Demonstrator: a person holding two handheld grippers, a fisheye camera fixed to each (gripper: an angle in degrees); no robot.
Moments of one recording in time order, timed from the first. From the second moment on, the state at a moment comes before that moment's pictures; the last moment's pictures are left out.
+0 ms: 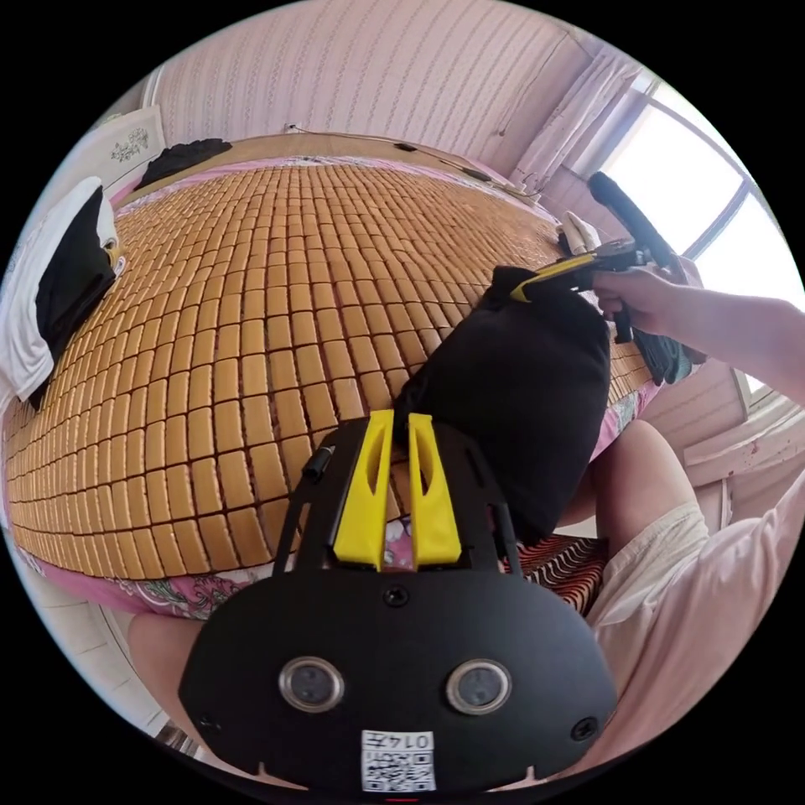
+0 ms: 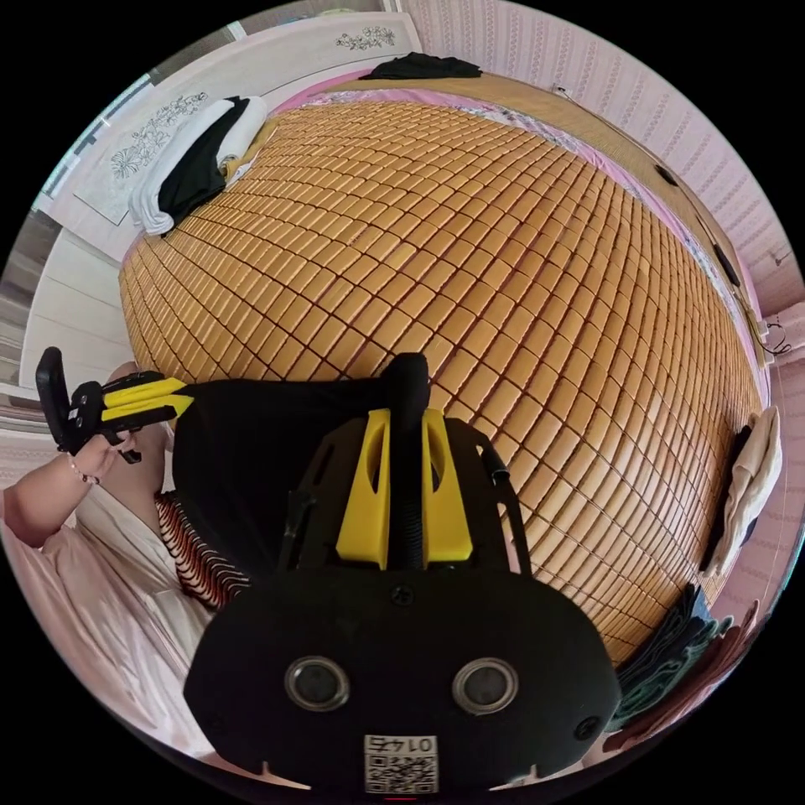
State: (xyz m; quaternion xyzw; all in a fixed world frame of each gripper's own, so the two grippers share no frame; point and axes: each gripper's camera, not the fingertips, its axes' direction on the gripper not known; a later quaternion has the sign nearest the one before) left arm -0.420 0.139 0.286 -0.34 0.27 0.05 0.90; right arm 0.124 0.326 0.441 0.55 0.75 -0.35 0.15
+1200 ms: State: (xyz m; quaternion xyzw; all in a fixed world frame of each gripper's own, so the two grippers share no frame) left arm -0.083 -0.067 0.180 -0.03 0.44 0.24 0.87; right arm 0.422 0.738 0.312 0.69 0.48 -0.54 -0.04
